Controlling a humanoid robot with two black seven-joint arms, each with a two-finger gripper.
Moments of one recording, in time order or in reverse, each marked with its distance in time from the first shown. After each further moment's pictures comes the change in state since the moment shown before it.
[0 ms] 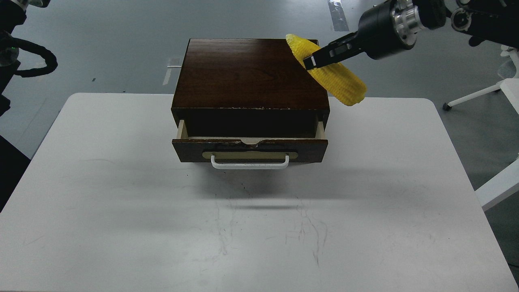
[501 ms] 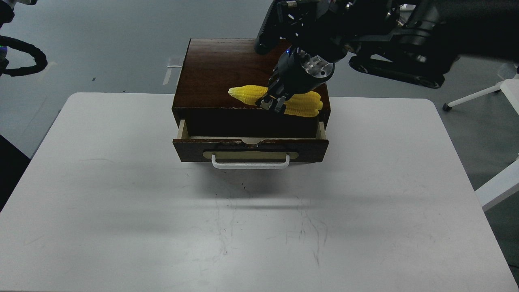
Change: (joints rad) left arm 0.012 0.044 -0.004 -0.001 -0.002 0.000 -0.005; right arm -0.050 0.328 0.000 -0.088 -0.409 -0.172 0.000
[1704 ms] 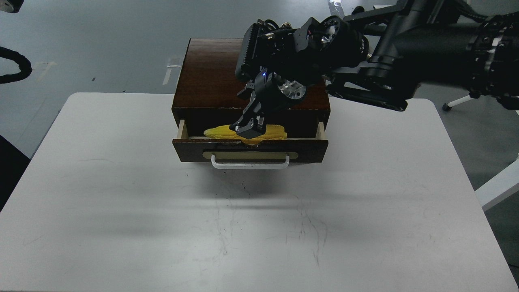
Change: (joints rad) left arm 0.023 0.043 -0.002 0.000 0.001 0.000 -0.001; right arm -0.079 0.030 0.062 -0.034 0.004 -0.146 0.000
